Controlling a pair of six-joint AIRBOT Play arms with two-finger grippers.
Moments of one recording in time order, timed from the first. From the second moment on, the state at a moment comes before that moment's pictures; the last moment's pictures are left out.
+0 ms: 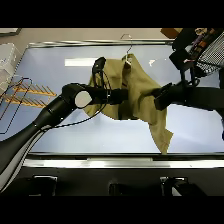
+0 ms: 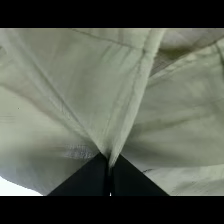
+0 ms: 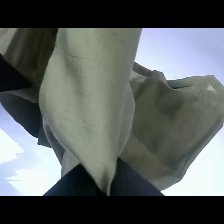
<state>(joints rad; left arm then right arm) -0.74 -1.52 1.55 1.29 -0.77 -2.07 0.10 -0.94 1.17 2.04 -1.04 -2.19</state>
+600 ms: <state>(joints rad) -0.73 -1.50 1.55 1.30 -0.77 -2.06 0.10 -0.81 1.17 1.92 -0.96 -2.00</state>
